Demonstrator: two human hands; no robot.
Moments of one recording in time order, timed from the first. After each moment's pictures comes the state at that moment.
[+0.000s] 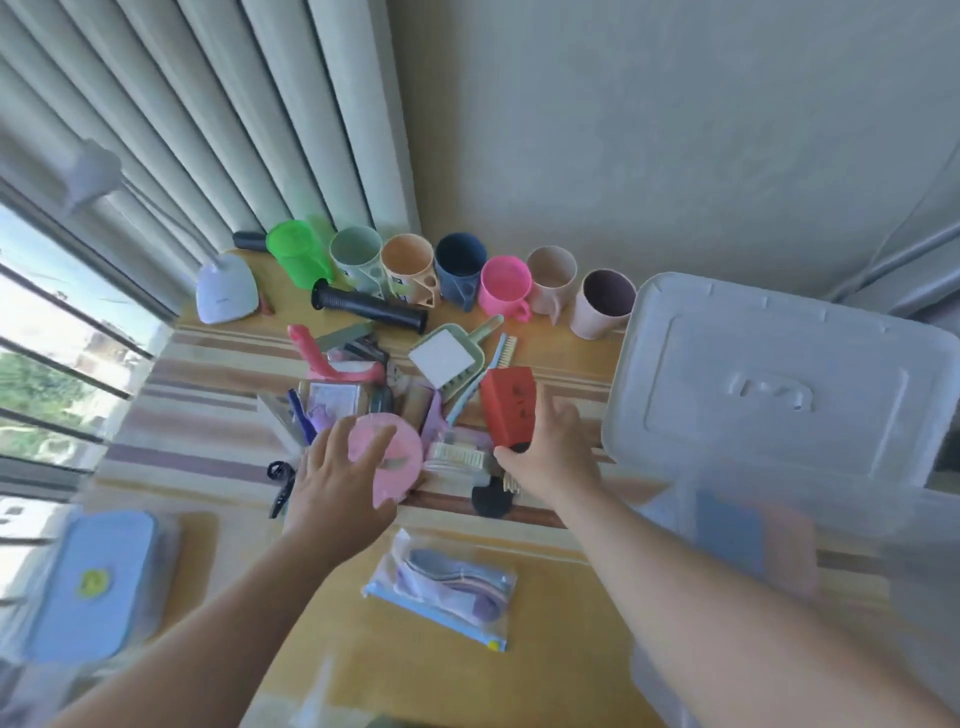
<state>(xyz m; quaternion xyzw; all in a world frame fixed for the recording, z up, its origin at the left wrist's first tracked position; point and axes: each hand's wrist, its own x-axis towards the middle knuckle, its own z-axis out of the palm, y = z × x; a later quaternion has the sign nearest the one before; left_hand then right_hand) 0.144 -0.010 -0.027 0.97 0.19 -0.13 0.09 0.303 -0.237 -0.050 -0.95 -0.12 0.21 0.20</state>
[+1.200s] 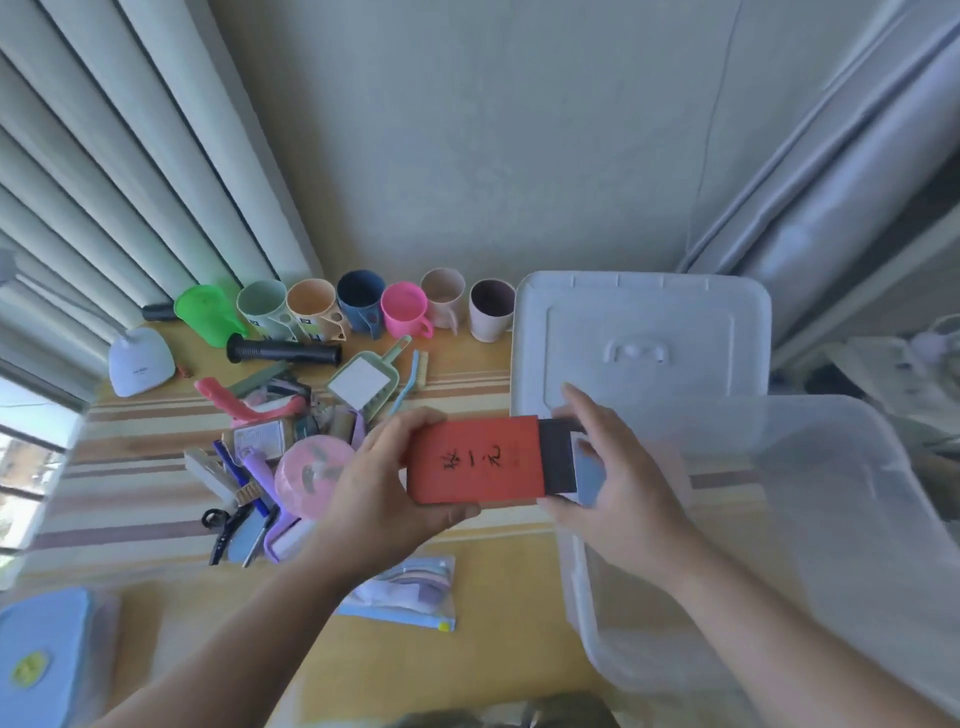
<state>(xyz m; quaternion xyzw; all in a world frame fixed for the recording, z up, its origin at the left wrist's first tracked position) 0.161 -0.134 0.076 0.89 -0.02 0.07 0.45 0.216 -0.411 0.077 -0.85 -0.22 0.06 0.47</state>
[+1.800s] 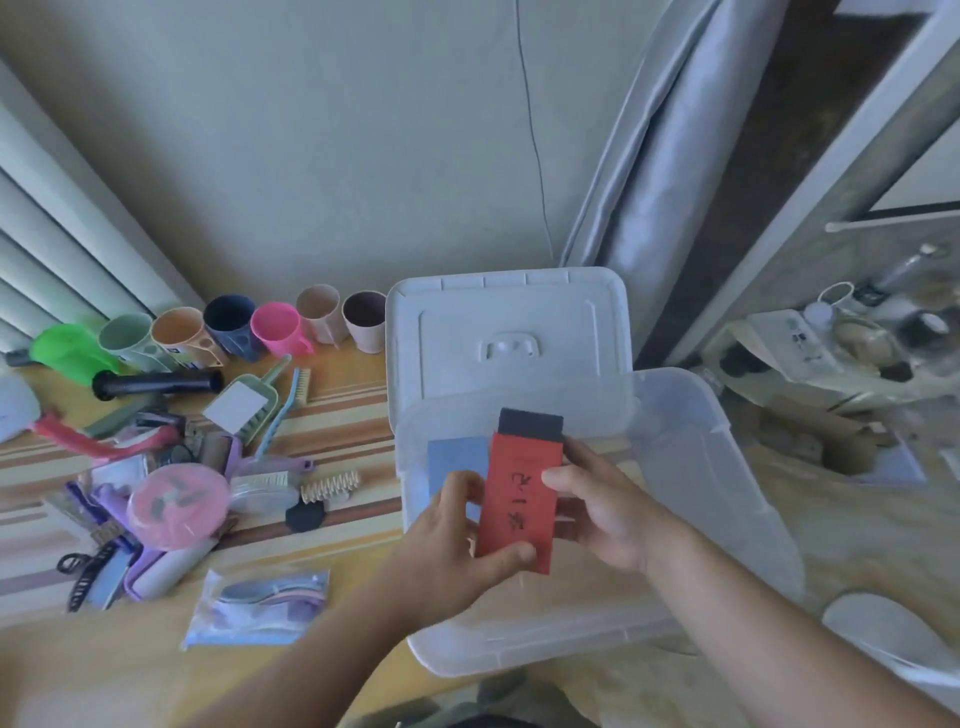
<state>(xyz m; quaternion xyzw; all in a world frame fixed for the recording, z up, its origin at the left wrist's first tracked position) 0.161 -0.369 0.064 0.86 -0.03 -0.19 0.47 0.224 -0.590 0.067 -0.60 0.08 0.33 0.73</state>
